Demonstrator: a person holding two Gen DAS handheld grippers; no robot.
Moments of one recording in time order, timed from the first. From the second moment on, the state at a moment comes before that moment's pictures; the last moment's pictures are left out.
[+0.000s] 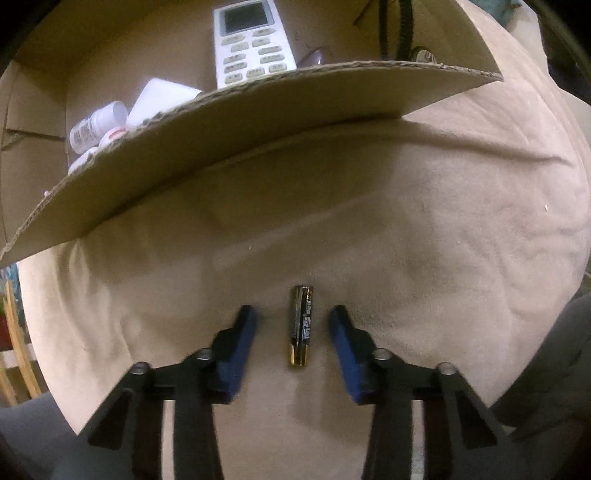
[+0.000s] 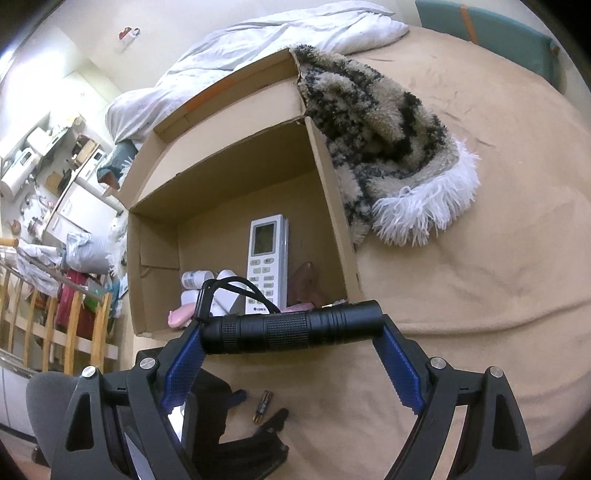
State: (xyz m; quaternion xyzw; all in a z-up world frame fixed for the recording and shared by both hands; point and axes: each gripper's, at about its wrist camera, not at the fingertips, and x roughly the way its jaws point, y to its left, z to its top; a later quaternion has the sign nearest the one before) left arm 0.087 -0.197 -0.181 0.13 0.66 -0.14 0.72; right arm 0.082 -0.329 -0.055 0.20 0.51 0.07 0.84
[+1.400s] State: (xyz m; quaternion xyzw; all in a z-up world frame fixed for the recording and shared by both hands) left arm 0.200 -0.097 -0.029 0.02 0.52 0.00 0.85; right arm 0.166 -0.292 -0.001 0.18 0.44 0.14 0.87
